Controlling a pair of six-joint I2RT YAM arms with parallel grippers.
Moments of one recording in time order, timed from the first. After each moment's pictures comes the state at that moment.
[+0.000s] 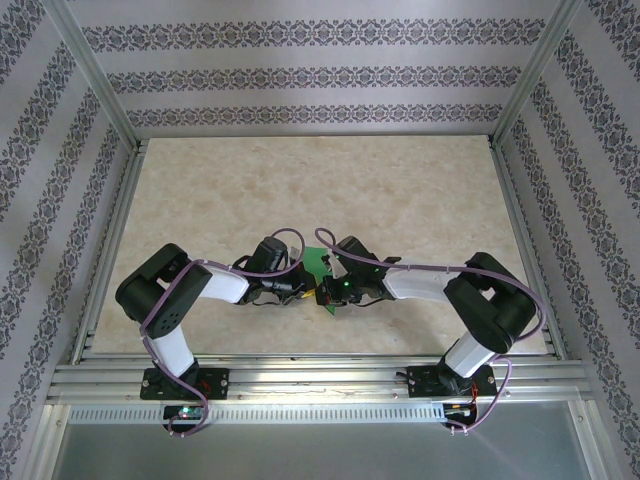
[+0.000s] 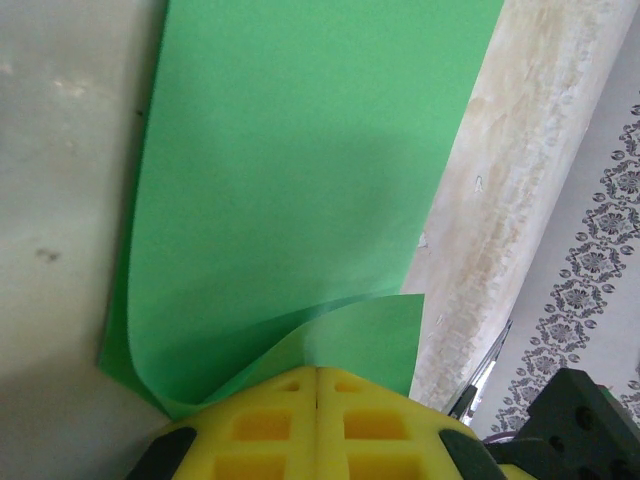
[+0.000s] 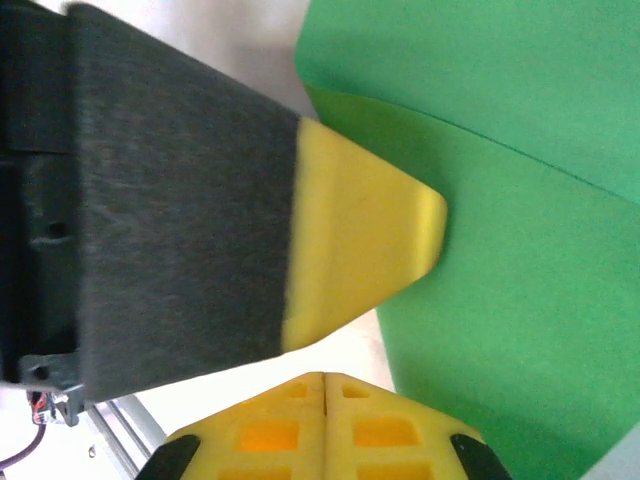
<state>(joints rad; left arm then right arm) -0.61 1.75 0.60 0.38 0.55 -1.18 0.76 1.63 0.72 -0.10 -0.50 0.71</state>
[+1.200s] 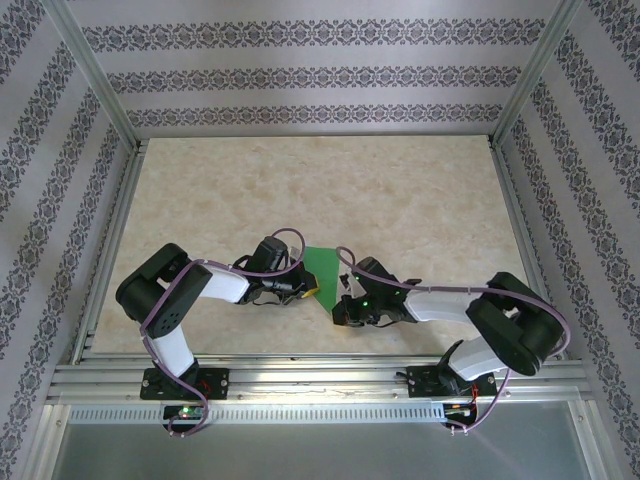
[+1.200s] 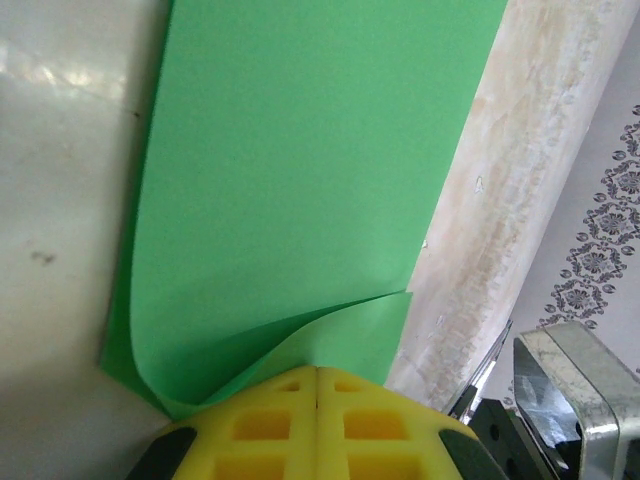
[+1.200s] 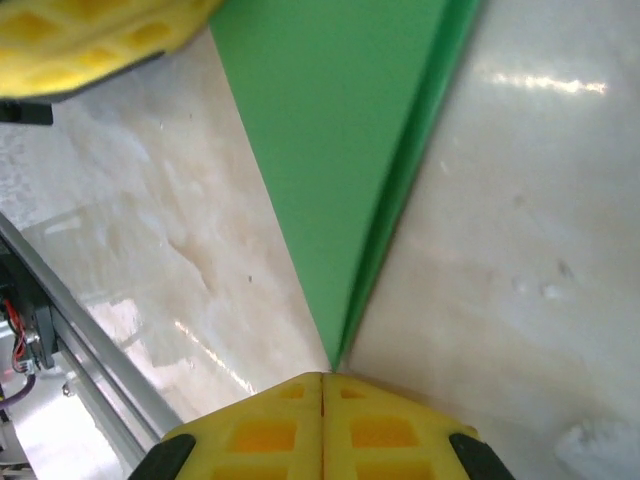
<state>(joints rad) -0.61 1.75 0.60 0.37 0.55 -1.18 0.77 1.43 0.46 -0.04 -0.52 0.79</state>
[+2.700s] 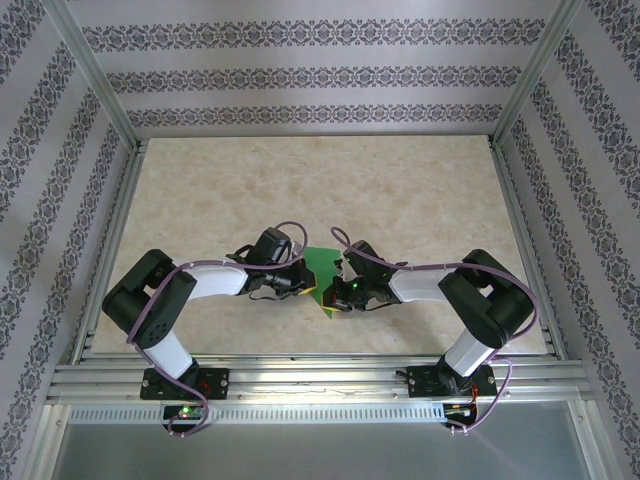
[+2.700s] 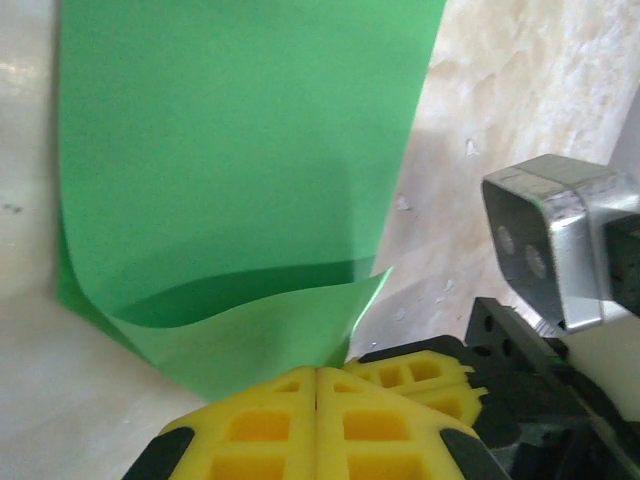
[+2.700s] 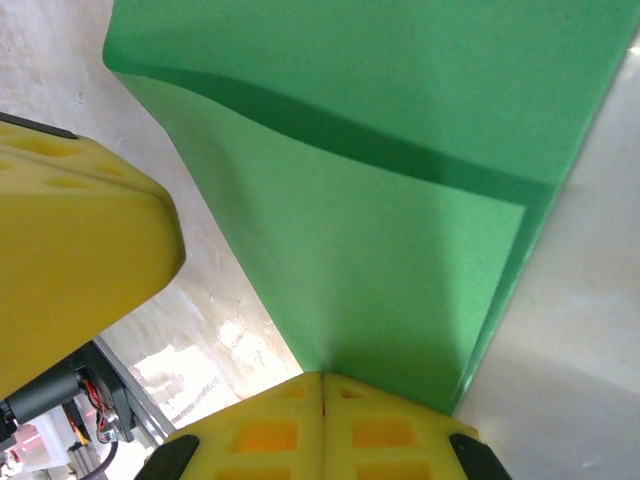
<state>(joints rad) -0.61 1.66 0.71 0.06 0.54 -0.99 0.70 1.65 0.61 0.02 -0.58 0.90</state>
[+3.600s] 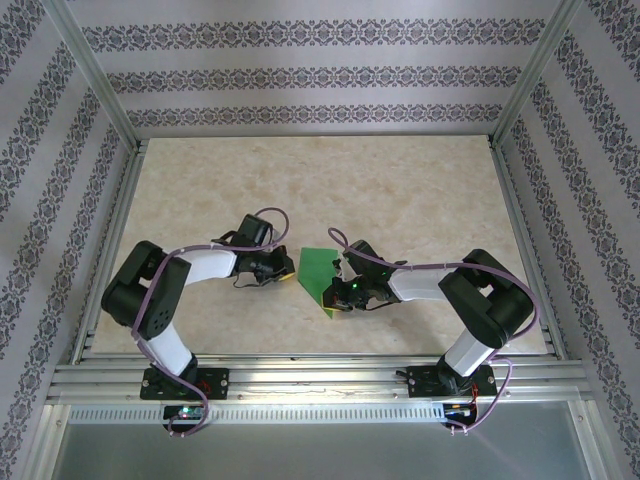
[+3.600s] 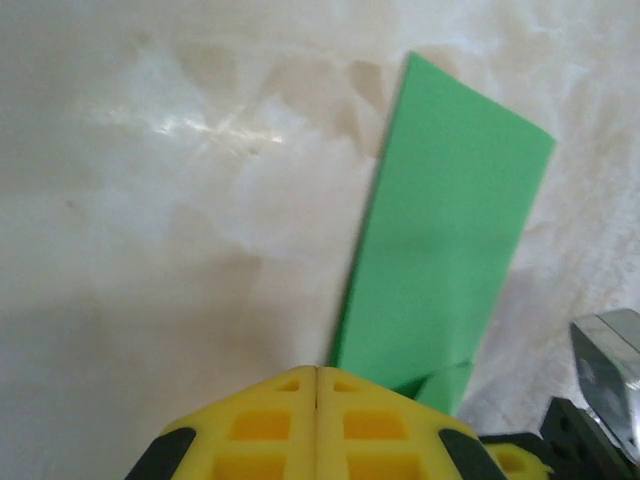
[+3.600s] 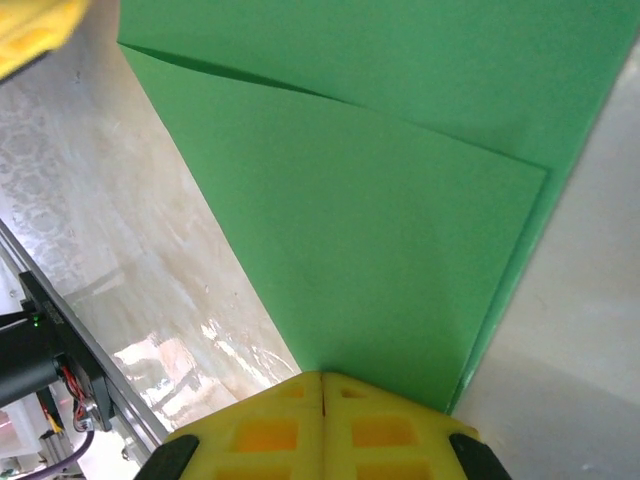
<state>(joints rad) -0.42 1.67 0.78 -0.12 0.50 -0.84 0.70 1.65 0.63 -0.02 -0.58 0.81</state>
